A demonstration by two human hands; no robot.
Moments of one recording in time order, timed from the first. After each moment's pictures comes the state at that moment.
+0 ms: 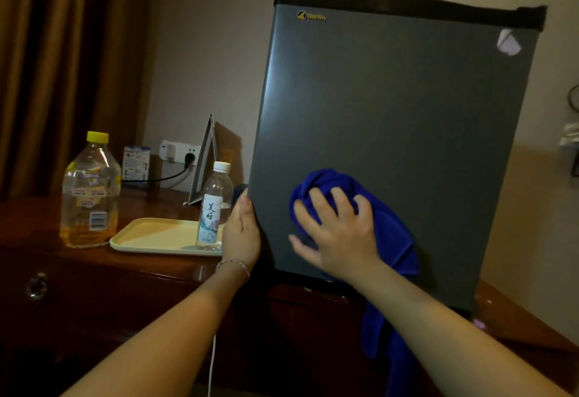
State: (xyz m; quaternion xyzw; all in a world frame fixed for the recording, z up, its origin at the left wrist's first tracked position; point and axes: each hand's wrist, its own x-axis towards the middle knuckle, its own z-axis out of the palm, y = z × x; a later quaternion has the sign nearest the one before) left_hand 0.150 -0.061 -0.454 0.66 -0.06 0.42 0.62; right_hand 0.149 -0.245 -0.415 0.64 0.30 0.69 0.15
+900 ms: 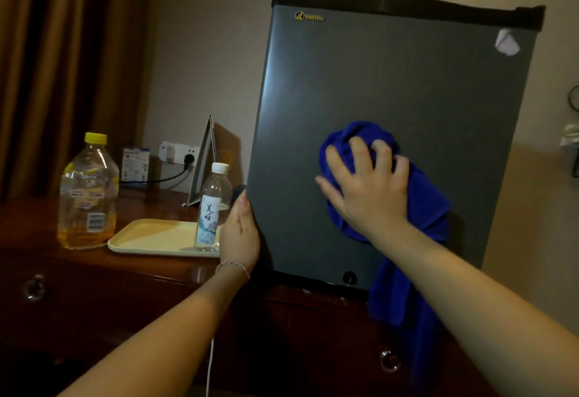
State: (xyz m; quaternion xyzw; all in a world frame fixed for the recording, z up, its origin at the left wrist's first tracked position) left_hand 0.149 -0.065 -0.450 0.68 -0.01 0.45 0.58; right_hand 0.157 -0.268 -0.348 0.62 0.18 0.75 0.13
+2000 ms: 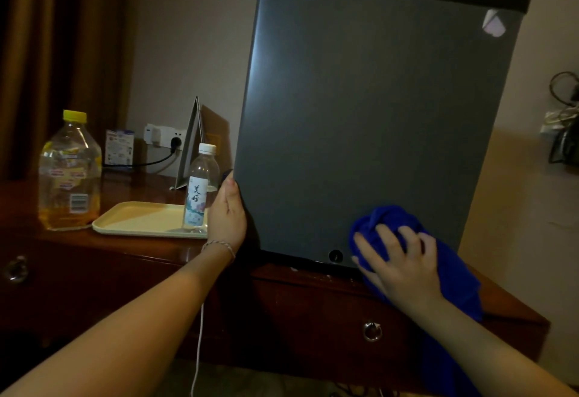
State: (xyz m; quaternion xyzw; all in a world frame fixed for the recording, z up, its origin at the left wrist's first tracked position) left_hand 0.147 -0.062 -0.452 0.67 -0.05 0.43 0.60; right_hand 0.154 -0.375 -0.478 0.64 0.26 0.69 0.20
